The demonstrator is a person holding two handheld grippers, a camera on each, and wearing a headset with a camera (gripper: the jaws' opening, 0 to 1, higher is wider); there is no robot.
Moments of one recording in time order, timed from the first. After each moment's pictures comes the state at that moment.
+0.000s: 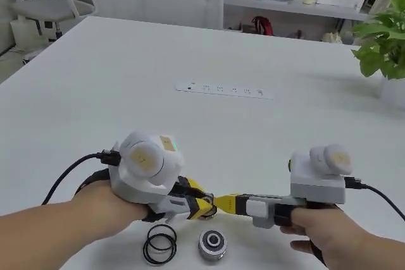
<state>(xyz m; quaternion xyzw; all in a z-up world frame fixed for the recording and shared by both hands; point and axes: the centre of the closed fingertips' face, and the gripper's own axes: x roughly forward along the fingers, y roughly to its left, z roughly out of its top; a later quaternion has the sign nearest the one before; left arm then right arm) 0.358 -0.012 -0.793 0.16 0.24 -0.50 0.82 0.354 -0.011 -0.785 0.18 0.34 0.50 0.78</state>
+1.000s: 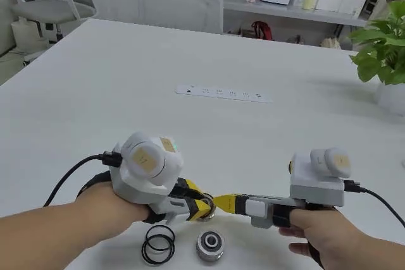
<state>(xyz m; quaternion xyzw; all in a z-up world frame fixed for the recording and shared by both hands) 0.357 -0.011 -0.792 0.15 0.24 -0.49 0.82 0.356 -0.015 -0.783 0.18 0.34 0.49 0.79</state>
